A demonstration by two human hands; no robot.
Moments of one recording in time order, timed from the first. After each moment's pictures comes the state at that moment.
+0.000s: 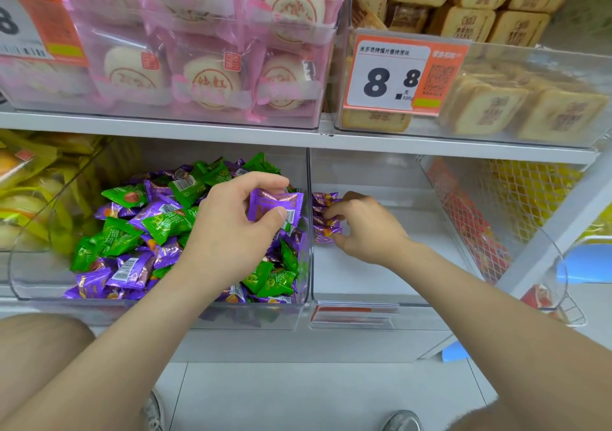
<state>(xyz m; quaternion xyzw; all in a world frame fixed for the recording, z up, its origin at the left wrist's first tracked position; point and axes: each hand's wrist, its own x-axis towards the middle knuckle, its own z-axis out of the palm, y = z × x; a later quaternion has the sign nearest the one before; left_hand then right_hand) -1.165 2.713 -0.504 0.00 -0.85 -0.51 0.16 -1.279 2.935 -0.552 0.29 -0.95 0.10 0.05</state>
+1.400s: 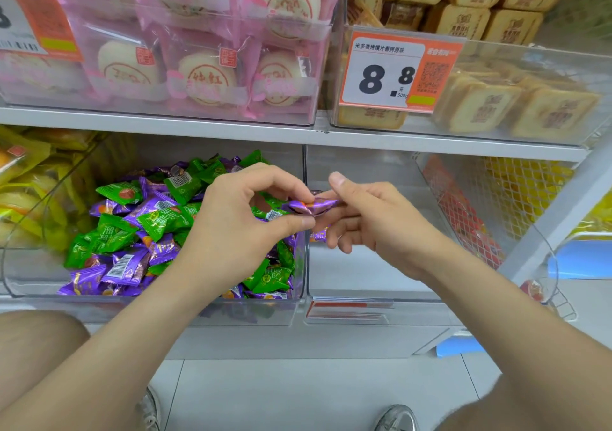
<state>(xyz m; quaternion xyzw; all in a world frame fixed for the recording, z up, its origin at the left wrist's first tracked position) -1.152 2.728 -0.482 -0.13 -0.82 -0.53 0.18 -1.212 2.937 -0.479 0.16 -0.71 0.65 -0.22</state>
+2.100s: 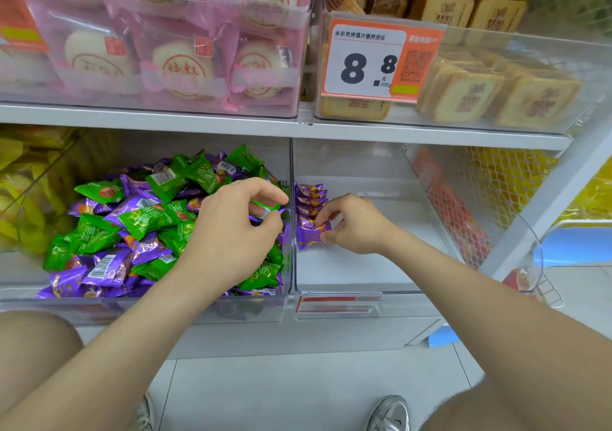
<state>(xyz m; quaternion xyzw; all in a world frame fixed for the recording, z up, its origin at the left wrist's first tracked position) -1.161 2.737 -0.503 0.01 -0.90 -0.41 0.14 -1.283 2.950 -0.560 0.19 -0.95 0.24 -0.09</state>
